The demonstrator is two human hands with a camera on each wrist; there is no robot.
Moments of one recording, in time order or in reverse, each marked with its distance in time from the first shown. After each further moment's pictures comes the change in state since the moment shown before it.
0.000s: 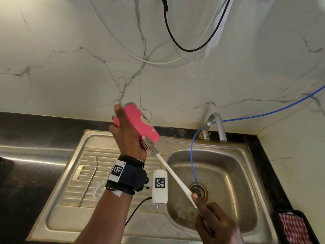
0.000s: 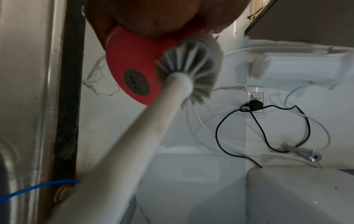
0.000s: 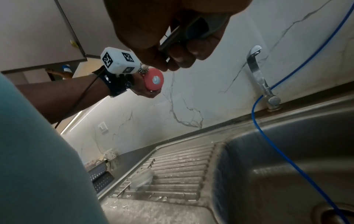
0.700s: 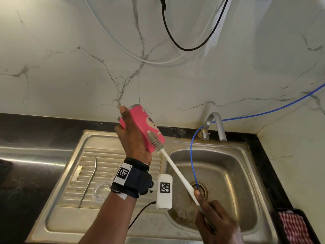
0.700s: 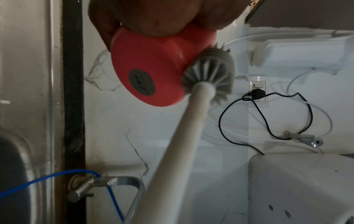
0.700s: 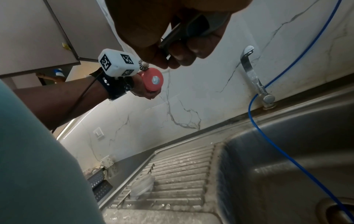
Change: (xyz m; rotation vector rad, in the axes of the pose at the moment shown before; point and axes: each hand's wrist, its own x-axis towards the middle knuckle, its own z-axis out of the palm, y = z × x) left_hand -0.004 -0.012 0.006 -0.011 -0.062 -0.018; right_hand 0.003 0.000 0.003 0.017 0.071 0.014
